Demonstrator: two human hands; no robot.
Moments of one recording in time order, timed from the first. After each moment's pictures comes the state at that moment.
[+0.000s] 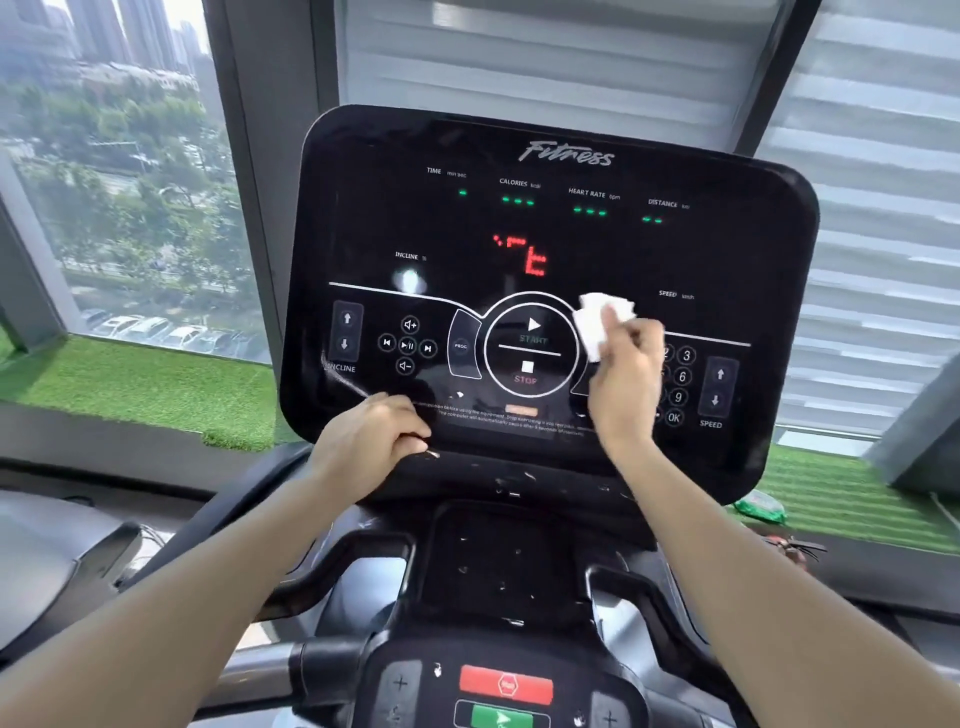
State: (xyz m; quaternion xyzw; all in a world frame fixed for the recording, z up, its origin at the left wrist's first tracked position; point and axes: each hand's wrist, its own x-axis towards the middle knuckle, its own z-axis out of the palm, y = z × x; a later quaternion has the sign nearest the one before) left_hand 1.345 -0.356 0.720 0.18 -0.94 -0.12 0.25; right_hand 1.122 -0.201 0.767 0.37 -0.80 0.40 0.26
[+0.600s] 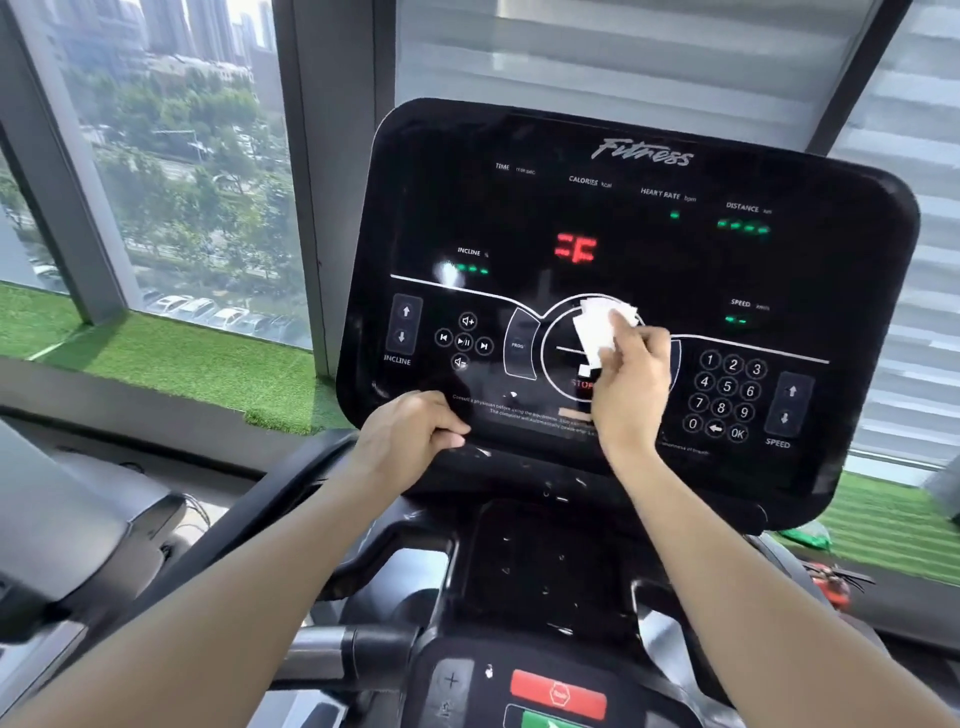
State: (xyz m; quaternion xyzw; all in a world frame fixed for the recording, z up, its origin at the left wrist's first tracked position) left_hand 1.354 -0.361 0.715 0.22 -0.91 -0.19 0.29; right_hand 1.161 -0.241 0.755 0.36 -0.74 0.50 0.25
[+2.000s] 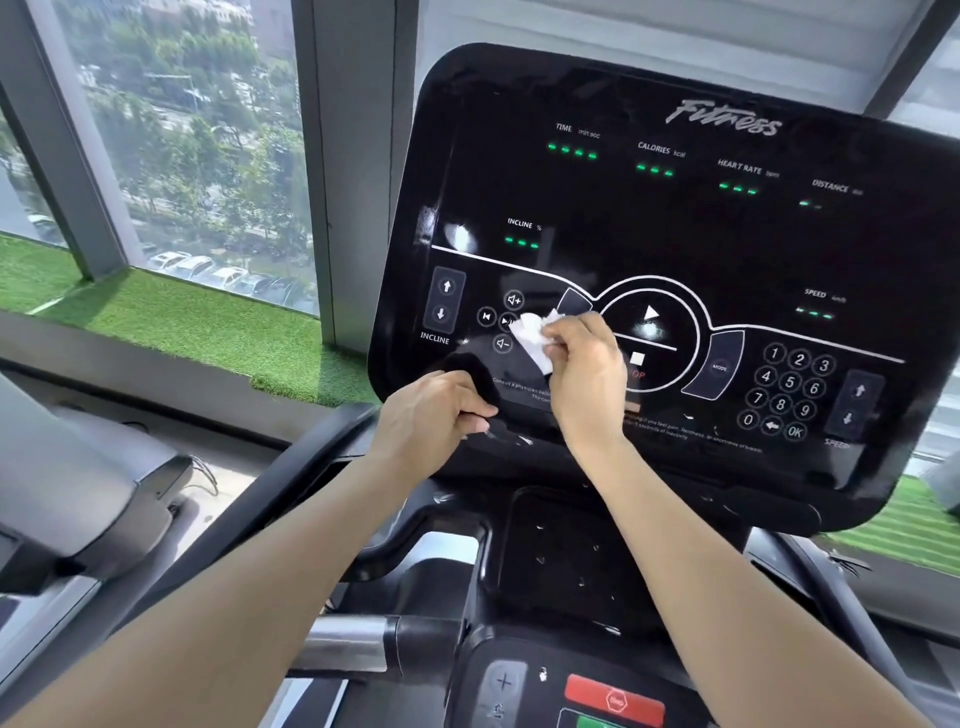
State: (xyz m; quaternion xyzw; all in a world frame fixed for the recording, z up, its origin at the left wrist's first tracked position) left_hand 1.363 -0.371 0.713 0.23 -0.91 -0.19 0.28; right_hand 1.214 -0.293 0.745 0.48 -0.74 0.42 0.24
